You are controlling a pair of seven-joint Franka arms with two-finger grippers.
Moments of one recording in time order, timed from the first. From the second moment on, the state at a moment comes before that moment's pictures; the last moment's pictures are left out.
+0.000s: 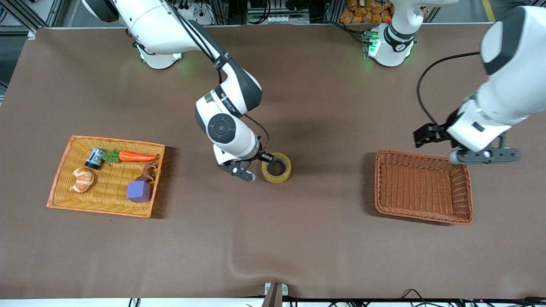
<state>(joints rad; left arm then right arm) -0.15 0.19 -0.09 -1.51 0.00 1.68 -0.27 0.57 0.67 0.05 -1.42 0.22 2.08 1.00</state>
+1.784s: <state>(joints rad) -0.67 0.81 -0.08 -1.51 0.09 2.31 -1.06 -0.08 -0.08 0.02 -1.69 0.06 1.62 0.02</state>
